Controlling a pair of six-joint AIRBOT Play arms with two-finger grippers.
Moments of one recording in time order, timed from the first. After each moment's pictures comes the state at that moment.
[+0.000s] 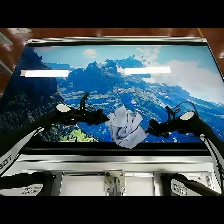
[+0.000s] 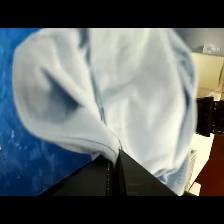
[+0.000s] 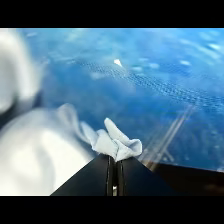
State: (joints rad) left arm -0.41 -1.44 0.86 0.26 -0.79 -1.13; right arm -0.12 -1.28 0.65 -0.88 1.05 1.37
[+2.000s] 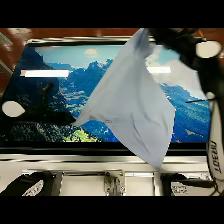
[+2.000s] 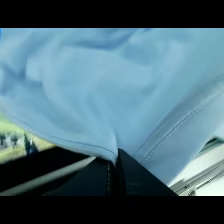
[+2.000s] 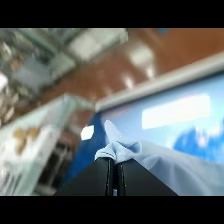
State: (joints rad) left arm -0.14 -0.97 0.80 0.94 -1.14 -1.40; right arm 0.13 -1.52 1.63 -0.46 0.59 1.27
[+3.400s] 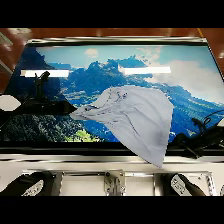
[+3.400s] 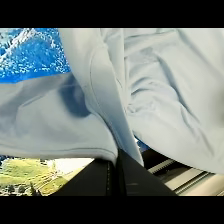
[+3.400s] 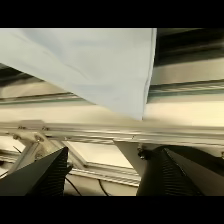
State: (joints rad) left arm -0.14 -1.00 0.93 0.88 -1.04 -1.34; right arm -0.54 -1.06 0.66 -1.25 1.68 1.36
